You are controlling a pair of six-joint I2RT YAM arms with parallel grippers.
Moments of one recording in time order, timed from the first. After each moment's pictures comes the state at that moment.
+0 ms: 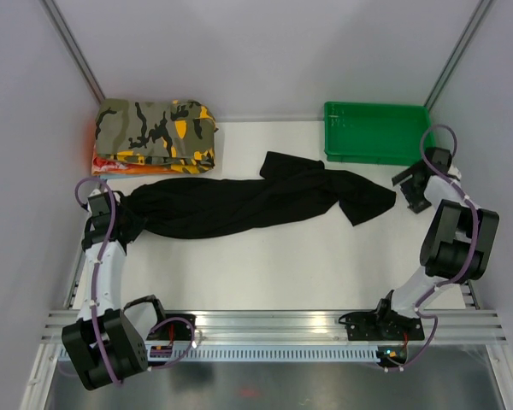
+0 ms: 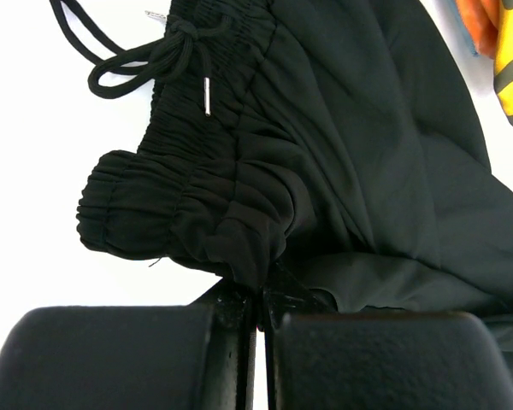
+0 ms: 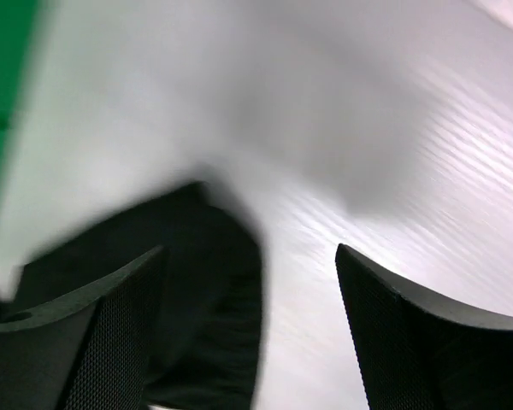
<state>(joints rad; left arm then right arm) 0.33 1.00 0.66 -0.49 0.03 -0.61 -0.31 1.71 1.14 -0.36 0.09 0.73</state>
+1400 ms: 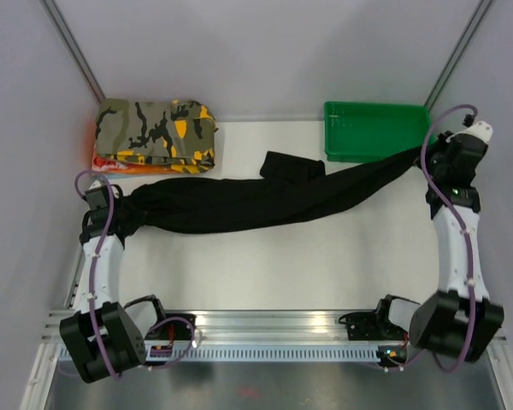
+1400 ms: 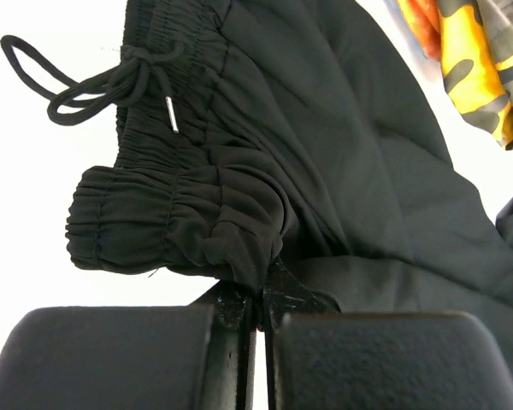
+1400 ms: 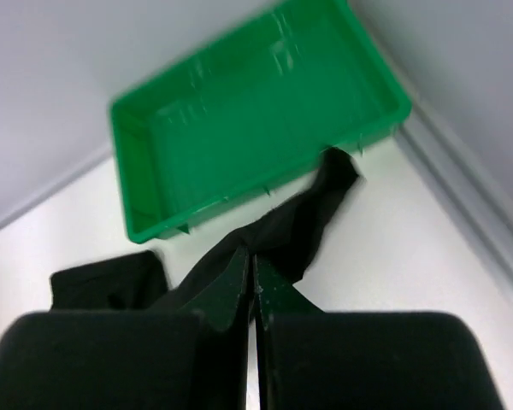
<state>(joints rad) 0.33 1.04 0.71 -0.45 0.09 -0.59 -0.30 1.30 1.13 -0.23 -0.03 0.39</state>
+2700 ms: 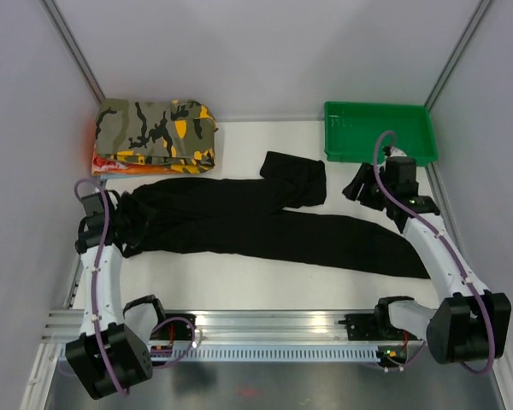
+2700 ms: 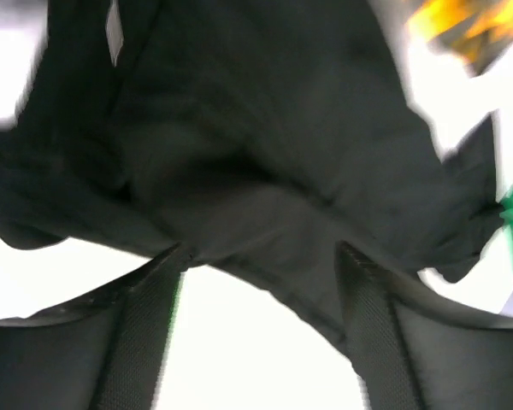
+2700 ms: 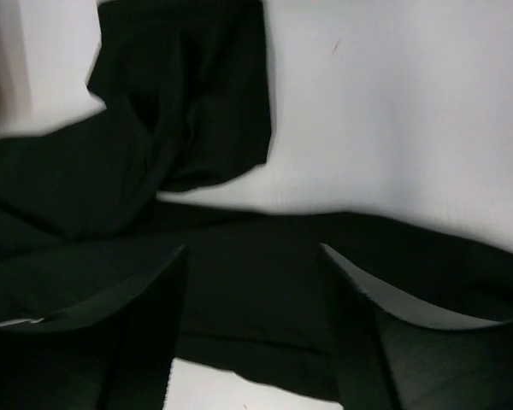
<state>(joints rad) 0.35 0.91 0.78 -0.66 0.23 -0.63 0.05 1.14 0.89 -0.40 -0.15 0.47</state>
